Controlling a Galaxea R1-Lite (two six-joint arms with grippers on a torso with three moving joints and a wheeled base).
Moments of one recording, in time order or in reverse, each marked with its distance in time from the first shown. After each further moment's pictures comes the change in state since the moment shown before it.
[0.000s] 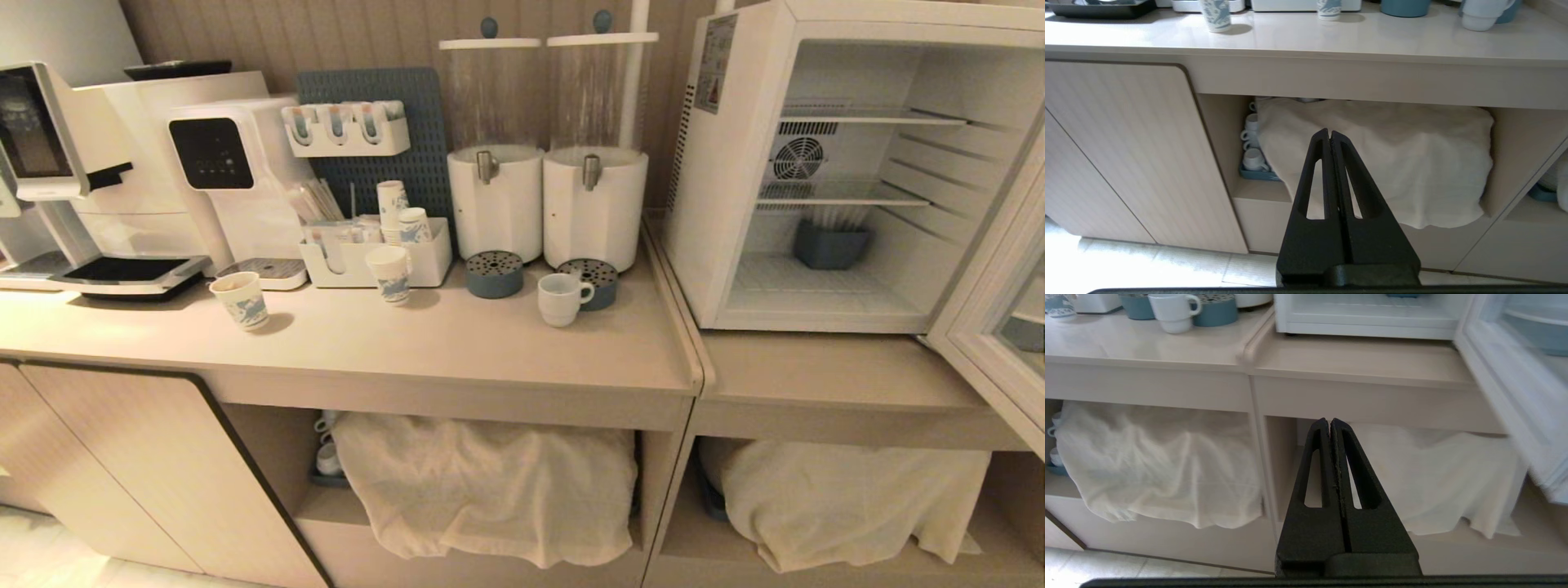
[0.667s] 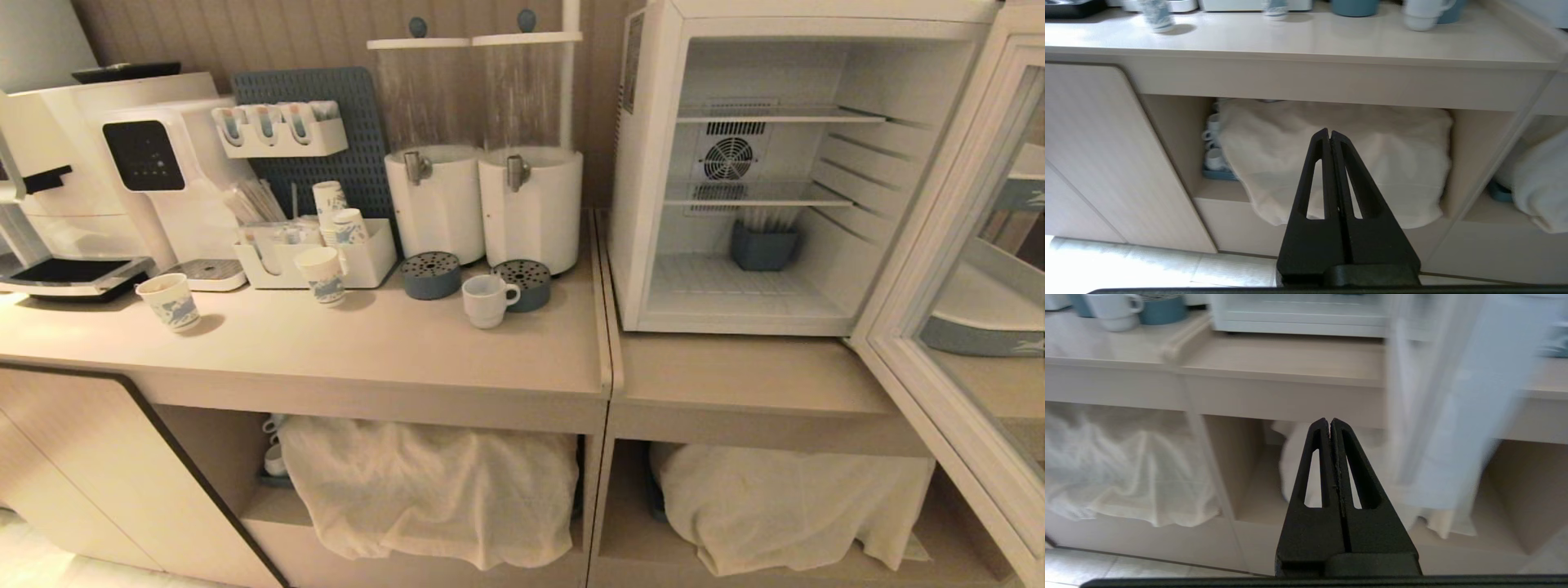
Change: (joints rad) left arm 0.000 0.000 0.000 0.001 0.000 0.000; right arm 0.000 0.000 0.000 0.002 0.000 0.000
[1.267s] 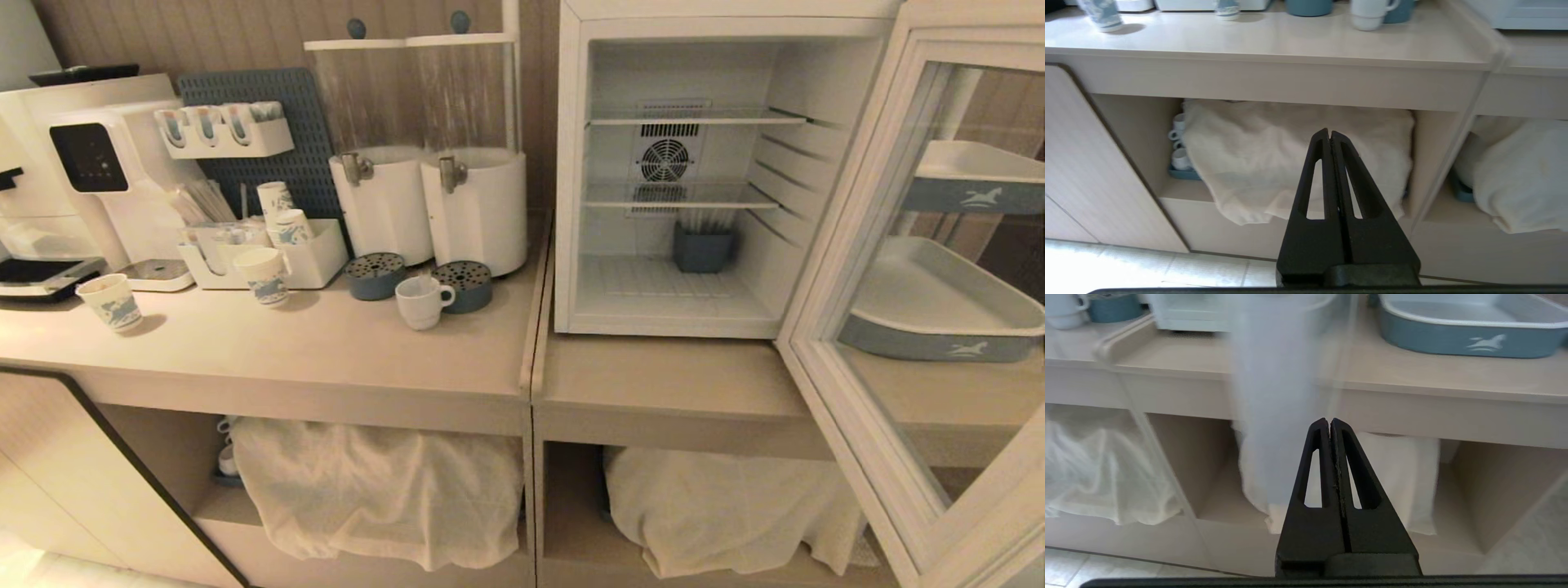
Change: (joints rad) left arm 0.000 0.000 0.000 0.000 0.000 0.000; right arm 0.000 0.000 -0.001 0.003 0.000 -0.001
